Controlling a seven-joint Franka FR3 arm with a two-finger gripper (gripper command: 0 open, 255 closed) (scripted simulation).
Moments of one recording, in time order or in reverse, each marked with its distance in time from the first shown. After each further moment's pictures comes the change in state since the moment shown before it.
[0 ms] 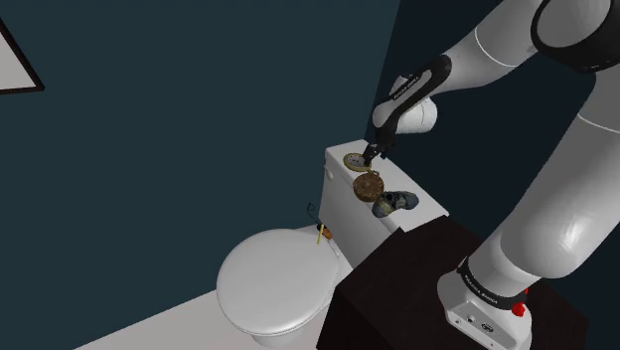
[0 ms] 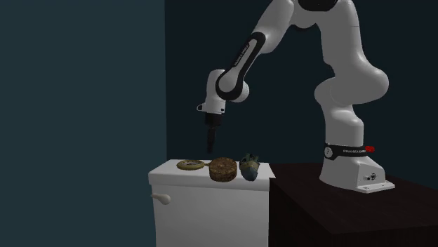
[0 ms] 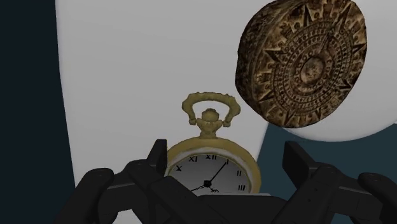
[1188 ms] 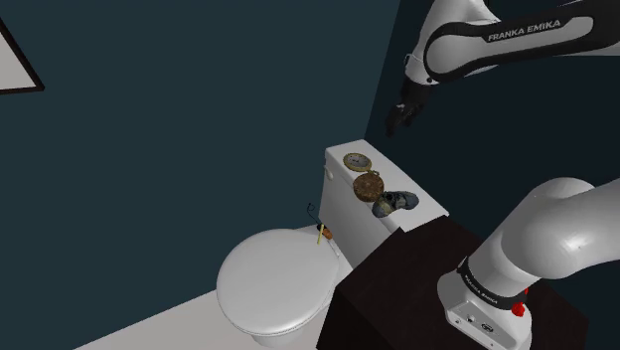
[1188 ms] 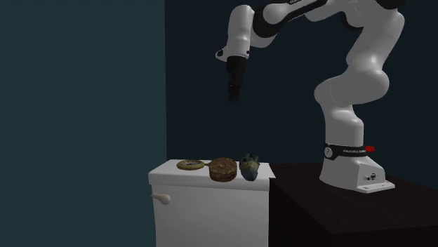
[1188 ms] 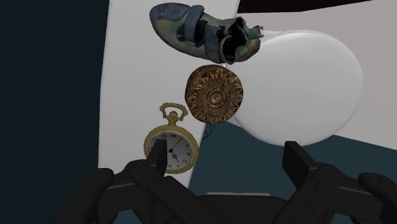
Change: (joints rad) arm 0.009 -0.699 0.124 -0.090 -0.285 -0.609 0.264
